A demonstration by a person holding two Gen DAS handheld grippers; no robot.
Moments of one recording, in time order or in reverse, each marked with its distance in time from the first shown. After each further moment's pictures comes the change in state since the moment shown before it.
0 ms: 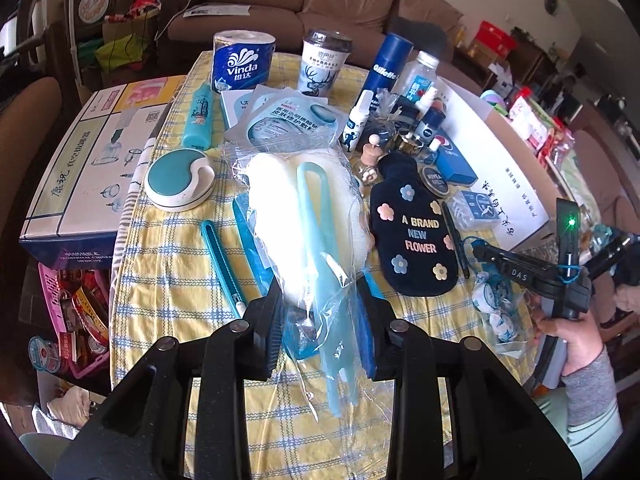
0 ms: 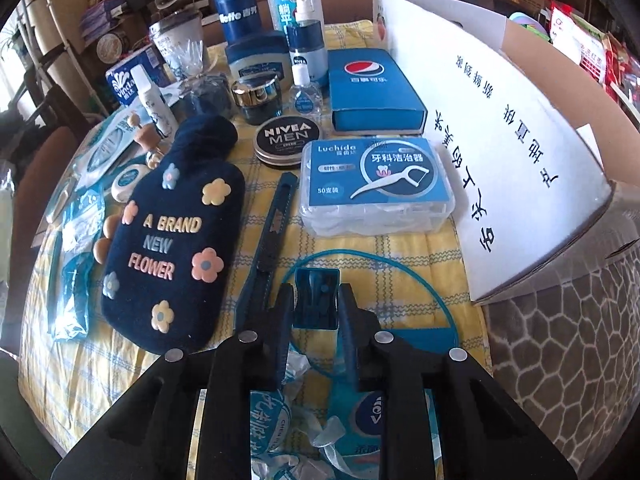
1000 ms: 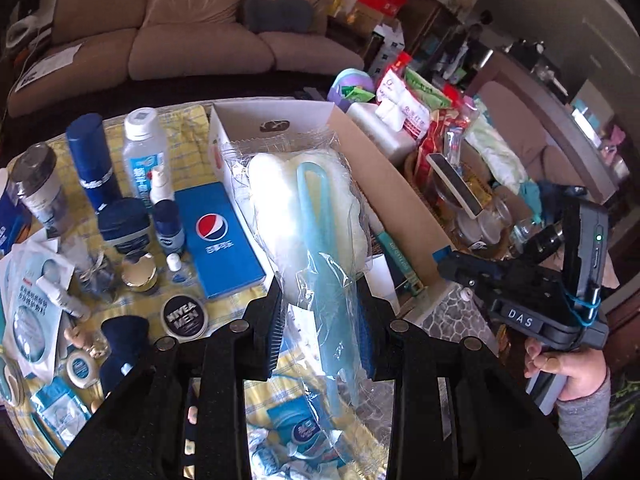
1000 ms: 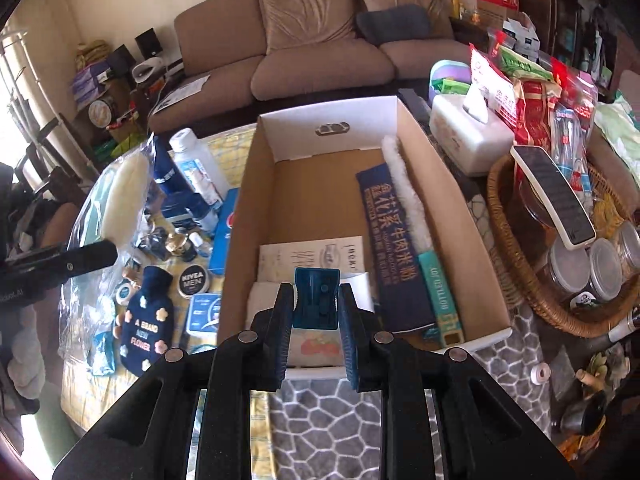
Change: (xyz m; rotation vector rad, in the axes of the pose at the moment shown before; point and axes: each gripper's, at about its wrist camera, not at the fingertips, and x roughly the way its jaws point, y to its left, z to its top) left arm 0.096 -0.310 0.172 0.258 0.103 -0.285; right arm -0.147 -0.177 0.109 0.071 -0.085 -0.003
